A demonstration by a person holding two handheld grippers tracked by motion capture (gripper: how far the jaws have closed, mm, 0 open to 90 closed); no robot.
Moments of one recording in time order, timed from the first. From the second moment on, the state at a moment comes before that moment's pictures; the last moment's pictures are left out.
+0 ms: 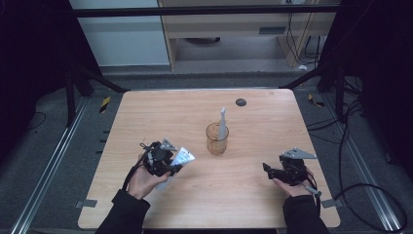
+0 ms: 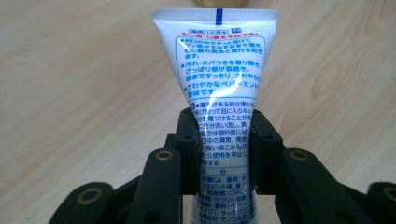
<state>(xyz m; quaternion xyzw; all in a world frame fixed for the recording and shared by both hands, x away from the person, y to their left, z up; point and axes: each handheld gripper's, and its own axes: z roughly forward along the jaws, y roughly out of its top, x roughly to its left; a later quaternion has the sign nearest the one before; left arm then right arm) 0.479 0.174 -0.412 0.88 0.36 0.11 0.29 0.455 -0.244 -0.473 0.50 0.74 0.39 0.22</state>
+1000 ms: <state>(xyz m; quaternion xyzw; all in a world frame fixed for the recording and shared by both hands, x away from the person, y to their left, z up) 0.540 0.132 -0.344 0.70 0.41 0.28 0.52 0.457 -0.243 -0.477 0.50 0.74 0.39 0.24</state>
